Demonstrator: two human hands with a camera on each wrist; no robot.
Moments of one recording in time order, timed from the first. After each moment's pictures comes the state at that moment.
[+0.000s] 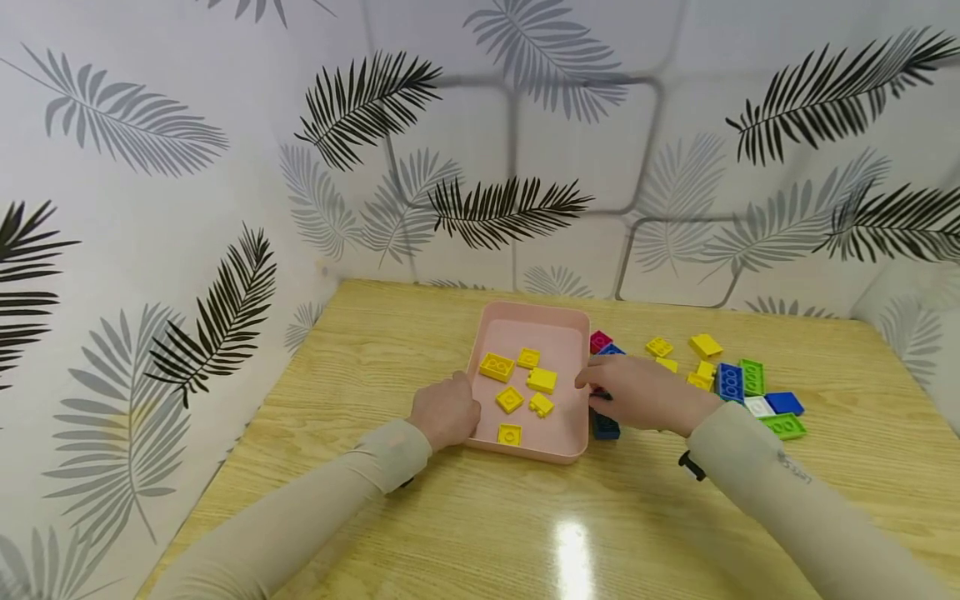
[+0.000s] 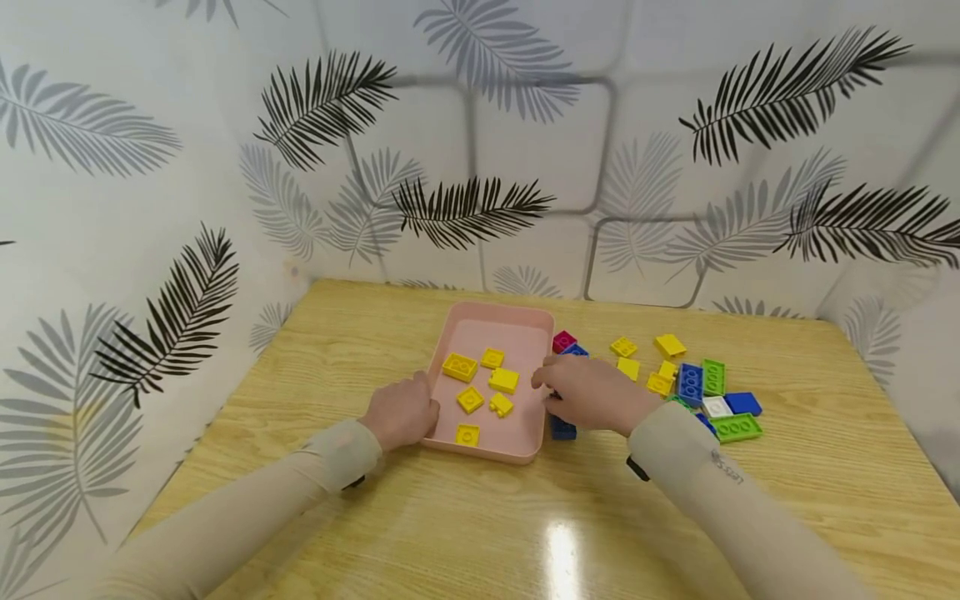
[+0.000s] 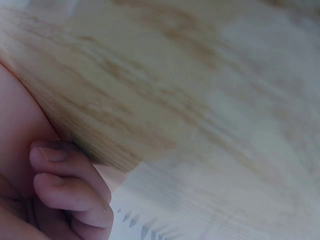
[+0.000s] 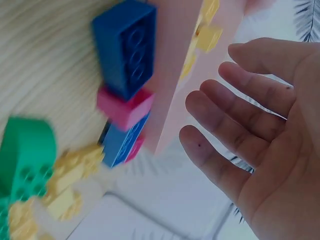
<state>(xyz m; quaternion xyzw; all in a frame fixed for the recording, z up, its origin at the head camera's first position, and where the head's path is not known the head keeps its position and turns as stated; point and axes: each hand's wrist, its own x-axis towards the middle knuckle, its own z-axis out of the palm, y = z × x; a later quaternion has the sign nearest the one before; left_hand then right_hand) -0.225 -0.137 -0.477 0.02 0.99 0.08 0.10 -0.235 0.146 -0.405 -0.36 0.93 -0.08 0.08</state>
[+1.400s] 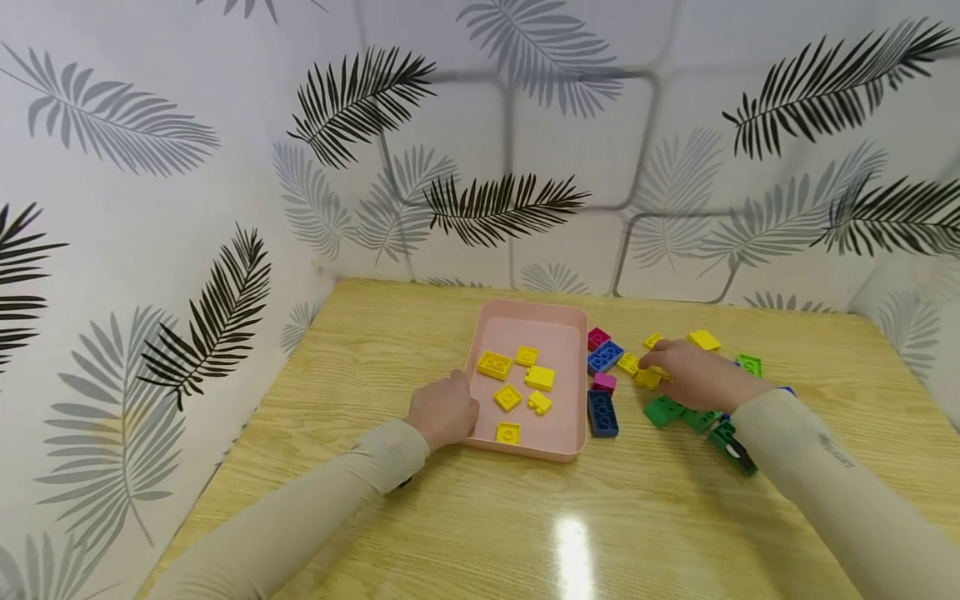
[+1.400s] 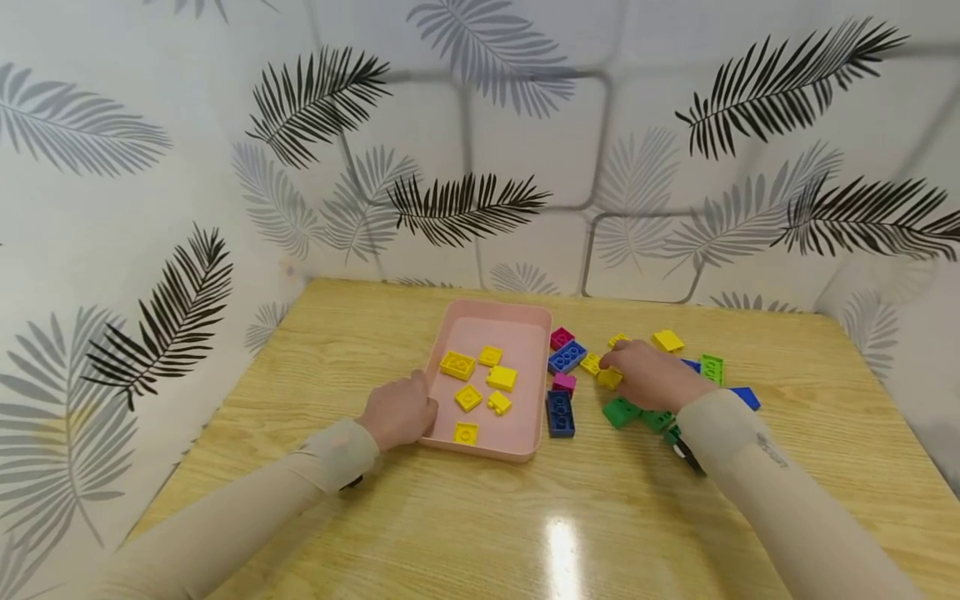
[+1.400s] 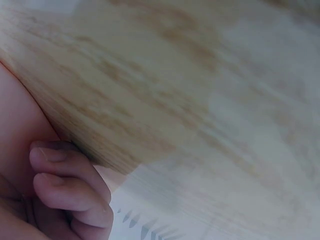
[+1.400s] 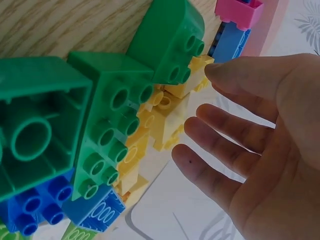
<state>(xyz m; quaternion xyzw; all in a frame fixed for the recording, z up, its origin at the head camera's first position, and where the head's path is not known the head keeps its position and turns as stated) -0.225 -0.137 -0.476 0.02 0.99 0.09 0.11 -0.268 0.228 -0.429 -0.27 0.96 -0.05 0.09</state>
